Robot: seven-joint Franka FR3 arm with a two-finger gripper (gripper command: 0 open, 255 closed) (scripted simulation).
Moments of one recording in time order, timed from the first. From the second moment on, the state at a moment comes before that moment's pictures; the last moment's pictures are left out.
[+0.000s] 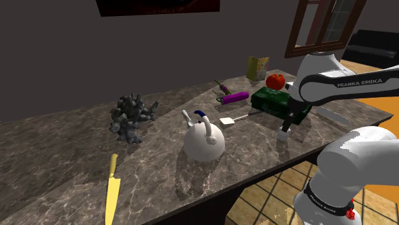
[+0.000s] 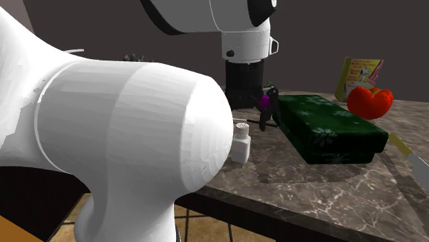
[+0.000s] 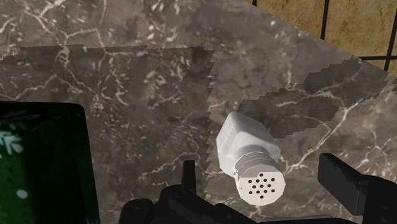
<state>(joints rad) -0.37 -0.94 -0.43 -3.00 -0.41 2.14 -0.43</state>
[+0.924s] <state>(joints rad) -0.37 -0.94 -0.43 -3.00 -0.42 2.15 -0.43</state>
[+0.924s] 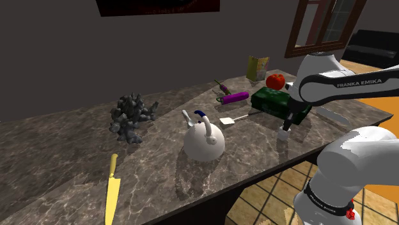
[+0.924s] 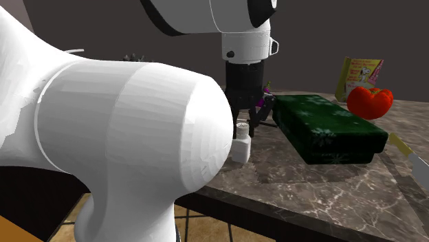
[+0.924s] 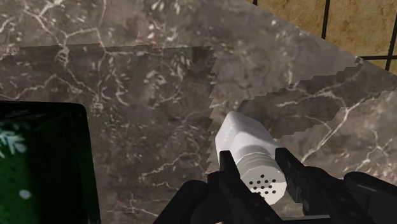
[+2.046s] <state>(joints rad) -0.33 -1.02 -0.36 -2.85 -0.34 1.92 -0.44</state>
